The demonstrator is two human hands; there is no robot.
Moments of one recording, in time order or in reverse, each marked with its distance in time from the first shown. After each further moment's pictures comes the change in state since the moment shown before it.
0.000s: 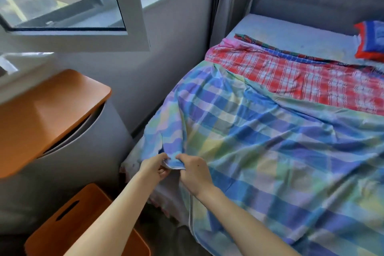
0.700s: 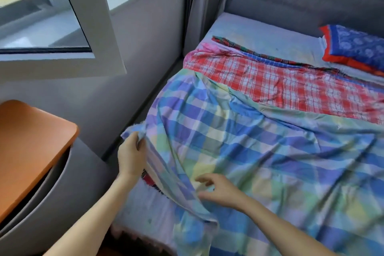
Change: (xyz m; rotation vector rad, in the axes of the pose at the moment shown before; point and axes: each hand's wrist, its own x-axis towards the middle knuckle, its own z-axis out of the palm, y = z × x) left_hand 0.082 0.132 0.039 0.689 0.101 1.064; right_hand 0.080 0.058 -0.062 0.155 -0.403 0.486
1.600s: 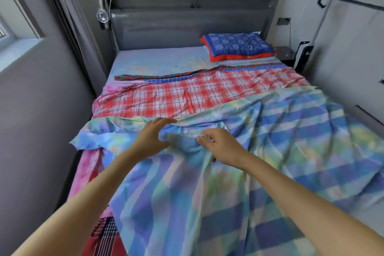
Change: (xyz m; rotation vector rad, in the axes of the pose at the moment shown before) left_hand -0.050 0.284 0.140 0.075 -0.941 0.836; right_hand -0.193 0.052 -0.202 0.168 0.777 -0.053
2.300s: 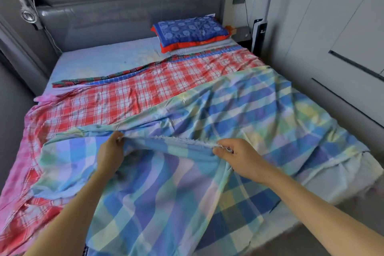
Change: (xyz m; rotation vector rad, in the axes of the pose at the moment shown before) left_hand 0.102 0.076 0.193 0.274 0.275 -0.404; right_hand -0.118 0.225 -0.198 0.154 0.097 0.111
